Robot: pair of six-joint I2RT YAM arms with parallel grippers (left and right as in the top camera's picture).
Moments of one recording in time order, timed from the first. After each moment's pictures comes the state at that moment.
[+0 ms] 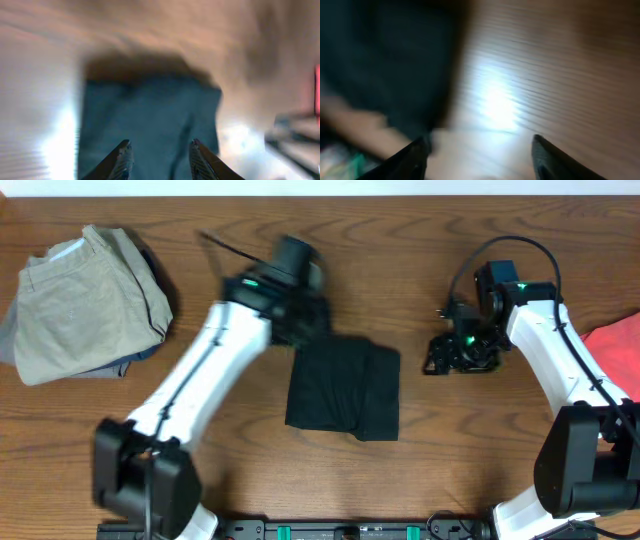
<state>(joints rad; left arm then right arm) -0.40 1.72 1.48 -0.93 0.29 -0.54 0.06 1.75 1.28 -1.14 -0.40 -0.11</state>
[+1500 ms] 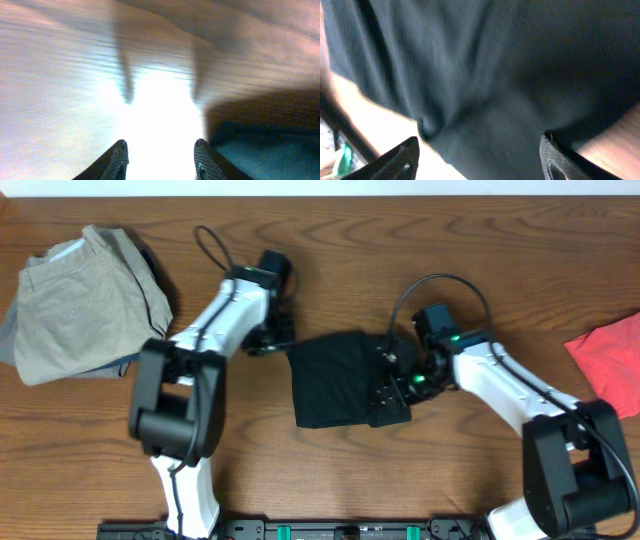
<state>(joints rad) -0.27 2.03 1.48 -1.01 0.04 -0.43 0.30 1.70 0.97 -0.77 -0.52 -0.08</state>
